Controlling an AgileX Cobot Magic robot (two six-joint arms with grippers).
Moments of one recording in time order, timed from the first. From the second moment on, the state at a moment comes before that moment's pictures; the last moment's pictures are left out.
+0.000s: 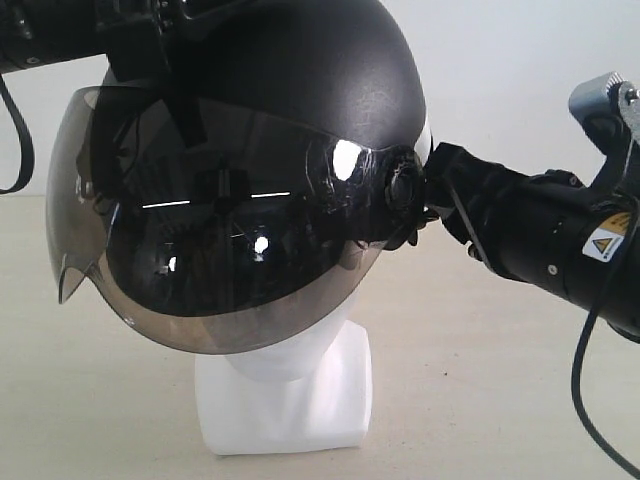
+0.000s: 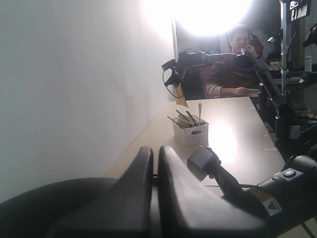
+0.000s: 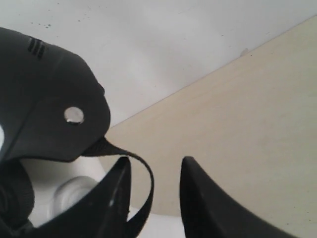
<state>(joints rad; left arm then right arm) -0.34 1.43 -1.07 1.28 -1.04 -1.06 0.59 1.27 -0.56 0.28 -0.42 0.58</state>
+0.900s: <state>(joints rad) -0.44 1.43 -1.07 1.34 -1.02 -1.15 0.51 1.38 -0.60 0.18 -0.46 0.49</state>
